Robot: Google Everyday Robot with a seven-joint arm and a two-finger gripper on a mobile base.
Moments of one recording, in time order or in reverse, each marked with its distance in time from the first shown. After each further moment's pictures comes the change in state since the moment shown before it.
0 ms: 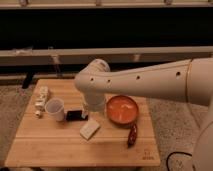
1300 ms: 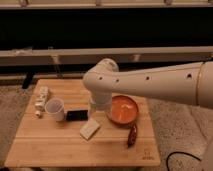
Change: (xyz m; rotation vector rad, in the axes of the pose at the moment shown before) arm -0.006 -0.027 -0.001 -0.017 -0.009 0.034
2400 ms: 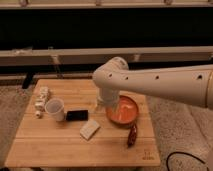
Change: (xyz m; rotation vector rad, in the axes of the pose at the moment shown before) arm -0.017 -0.021 0.000 -0.011 -0.005 0.021
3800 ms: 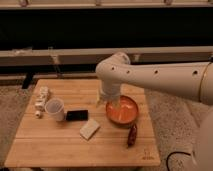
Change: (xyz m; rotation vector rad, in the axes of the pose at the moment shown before) arm -0.037 -0.008 0.004 -0.010 -0.002 0.010
